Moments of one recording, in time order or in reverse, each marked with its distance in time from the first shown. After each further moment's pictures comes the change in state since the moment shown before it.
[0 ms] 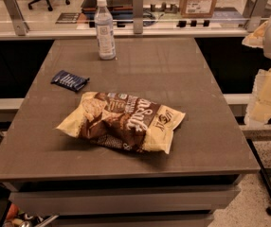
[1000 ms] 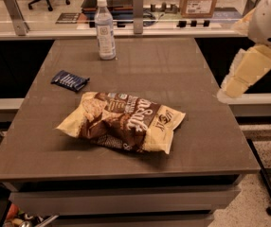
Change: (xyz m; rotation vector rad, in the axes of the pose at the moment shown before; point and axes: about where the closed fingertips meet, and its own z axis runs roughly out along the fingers) arm -0.033 -0.037 0.007 0.038 -0.178 0.110
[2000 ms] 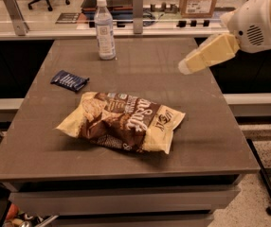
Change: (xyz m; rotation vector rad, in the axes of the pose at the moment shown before) arm -0.058 -0.040 0.026 0.115 -0.411 0.274
